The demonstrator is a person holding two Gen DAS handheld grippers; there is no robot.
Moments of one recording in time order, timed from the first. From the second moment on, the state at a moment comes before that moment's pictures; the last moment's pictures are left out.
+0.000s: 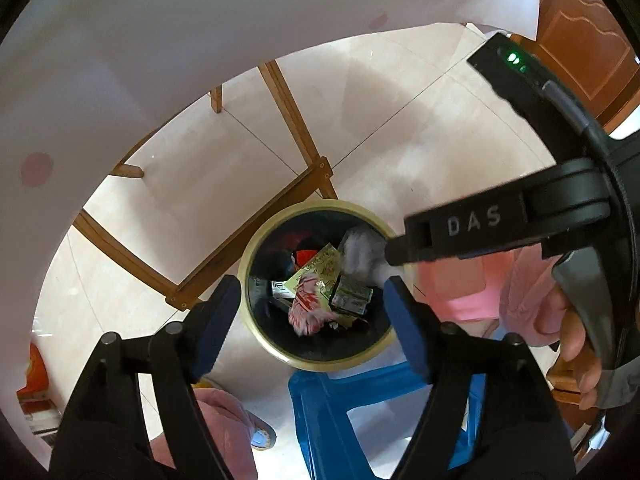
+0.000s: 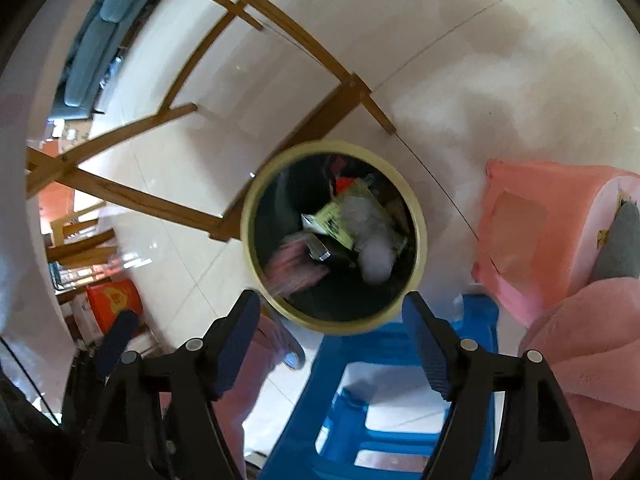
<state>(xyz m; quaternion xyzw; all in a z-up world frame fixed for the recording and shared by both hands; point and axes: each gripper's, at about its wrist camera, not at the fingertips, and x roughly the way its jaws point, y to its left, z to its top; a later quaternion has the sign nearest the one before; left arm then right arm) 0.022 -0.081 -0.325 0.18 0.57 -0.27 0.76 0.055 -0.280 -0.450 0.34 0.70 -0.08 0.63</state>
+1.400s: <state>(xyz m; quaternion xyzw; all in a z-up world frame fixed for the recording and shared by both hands) -0.018 -0.029 -0.096 0.15 0.43 -0.32 0.83 0.017 -0.268 -0.197 0.19 0.64 -0.03 0.74</state>
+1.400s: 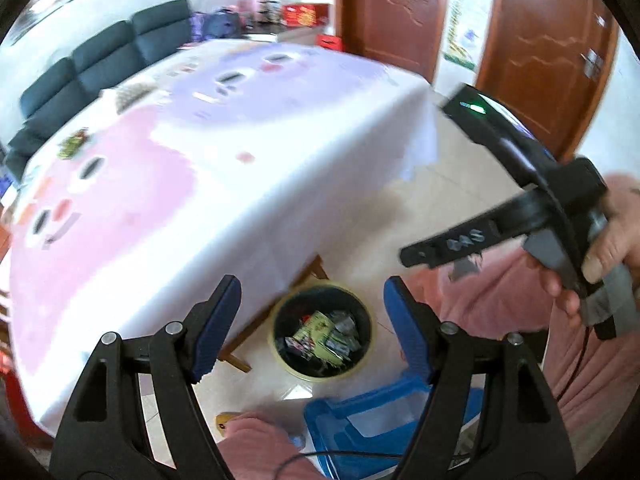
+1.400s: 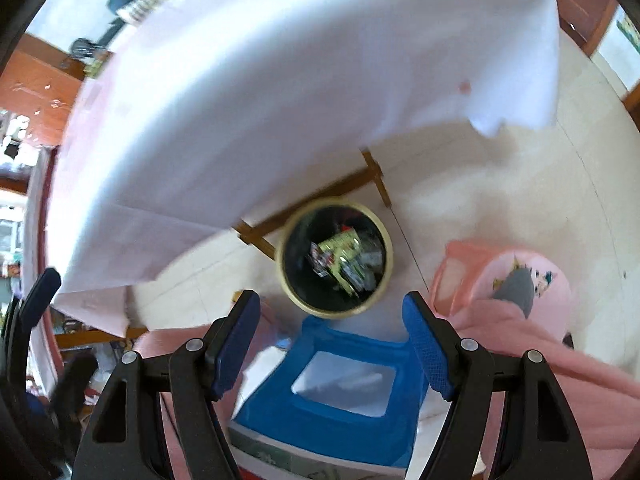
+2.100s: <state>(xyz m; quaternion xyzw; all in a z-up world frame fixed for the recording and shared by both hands) 0.075 0.065 0.052 0.06 0.42 -0.17 0.89 0.101 -0.211 0.027 0.16 0.49 0.06 0.86</state>
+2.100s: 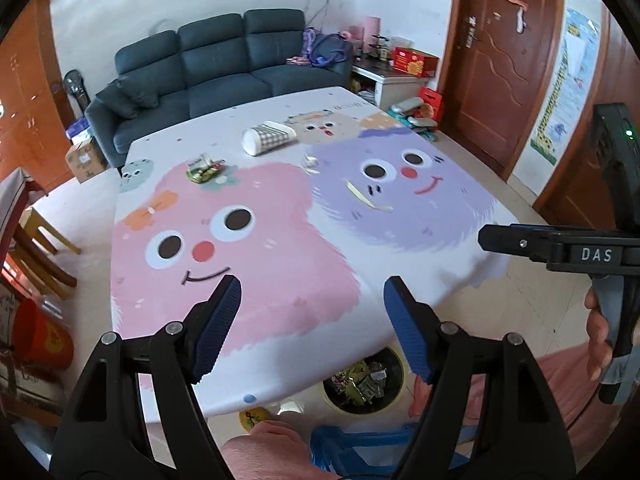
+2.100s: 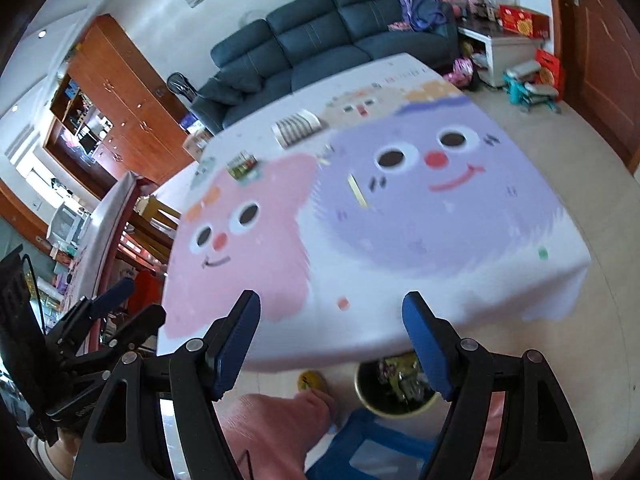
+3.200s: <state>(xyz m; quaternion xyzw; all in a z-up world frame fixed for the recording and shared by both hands) 0.407 0.174 -0.052 -0.03 0.51 -0.12 0.85 0.480 -0.164 -0.130 0.38 0.53 0.05 0.76</state>
